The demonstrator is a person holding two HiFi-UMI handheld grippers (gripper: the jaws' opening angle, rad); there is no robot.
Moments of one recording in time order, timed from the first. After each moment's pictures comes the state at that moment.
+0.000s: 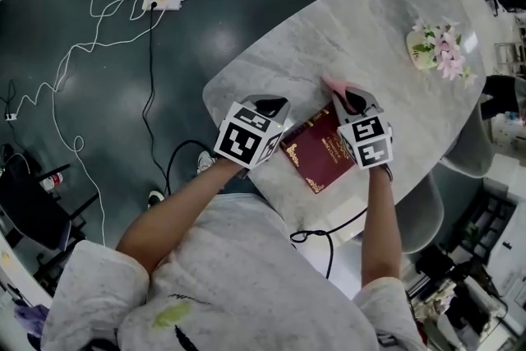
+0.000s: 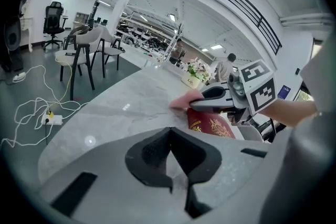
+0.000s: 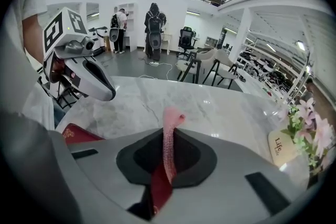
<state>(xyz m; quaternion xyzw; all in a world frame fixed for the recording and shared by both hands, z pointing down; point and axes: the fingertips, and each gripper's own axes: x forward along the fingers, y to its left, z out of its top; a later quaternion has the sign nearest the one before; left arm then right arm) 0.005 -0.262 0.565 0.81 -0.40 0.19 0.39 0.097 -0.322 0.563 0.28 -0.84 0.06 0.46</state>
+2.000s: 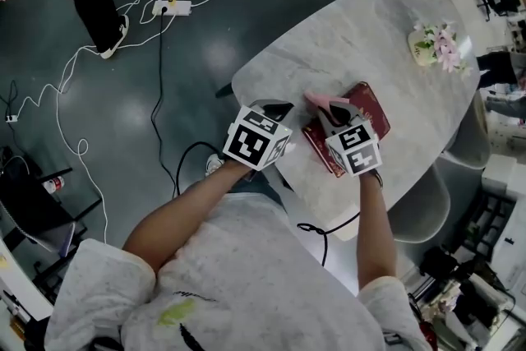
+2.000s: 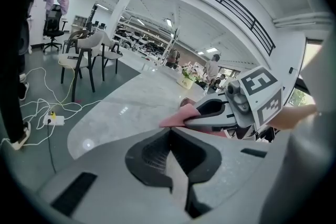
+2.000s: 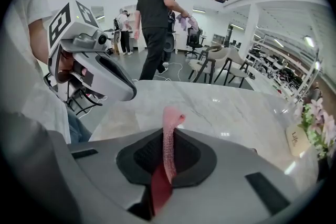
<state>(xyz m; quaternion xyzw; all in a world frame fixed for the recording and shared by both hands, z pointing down) -0.031 -0.200 0.541 0.82 -0.39 0.17 0.37 0.029 -0.222 0.561 0.24 -0.85 0.09 0.47</state>
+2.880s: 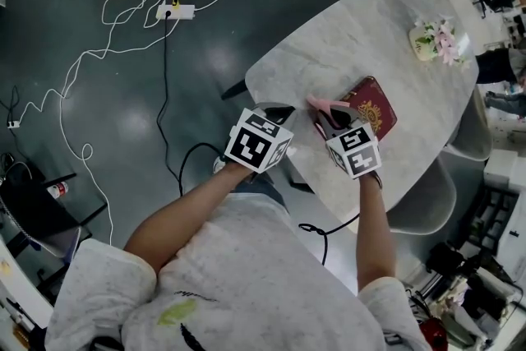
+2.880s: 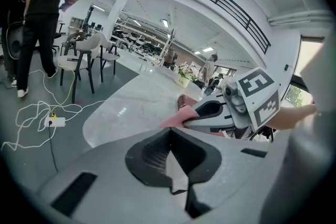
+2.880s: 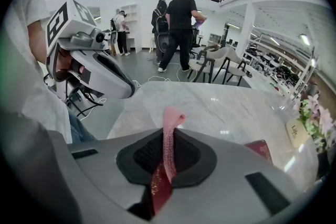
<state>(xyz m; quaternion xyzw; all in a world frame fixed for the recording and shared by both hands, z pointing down) -0.057 -0.166 0.535 0.84 -0.38 0.17 0.36 0.007 -0.188 0.560 0.26 -0.84 0.09 0.47</state>
